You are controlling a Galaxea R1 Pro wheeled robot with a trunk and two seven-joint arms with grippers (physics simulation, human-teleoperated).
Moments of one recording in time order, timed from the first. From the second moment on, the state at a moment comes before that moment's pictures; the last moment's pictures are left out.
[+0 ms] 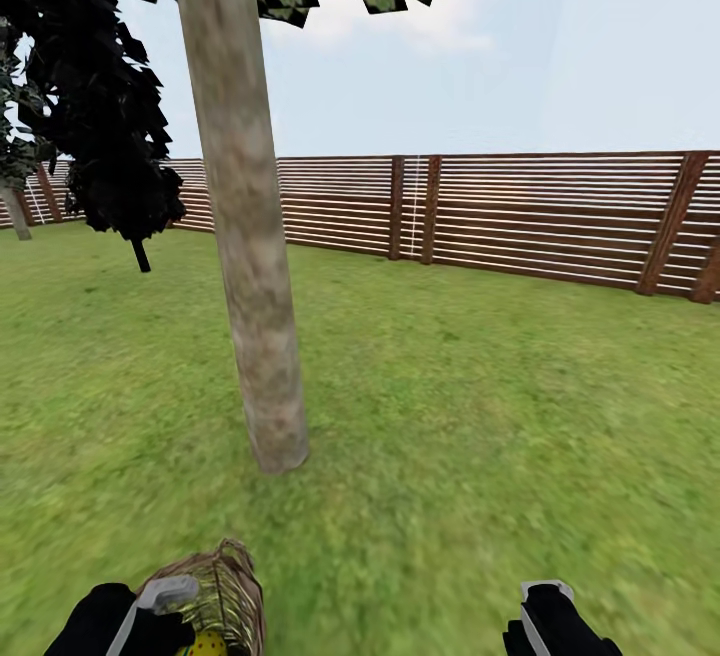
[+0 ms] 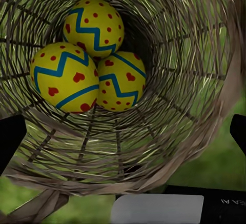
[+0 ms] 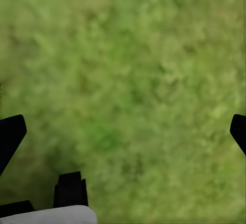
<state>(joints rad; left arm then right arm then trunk) -0.31 0.16 0.20 -0.79 -0.11 0.83 -0.24 -0.41 -0.03 -0.14 -0.54 0.18 0.68 -0.12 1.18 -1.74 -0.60</state>
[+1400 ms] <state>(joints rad) -0.31 0.16 0.20 -0.78 -0.11 0.82 -0.24 -0.41 -0.03 -0.14 -0.55 0.18 0.68 -0.12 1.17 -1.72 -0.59</state>
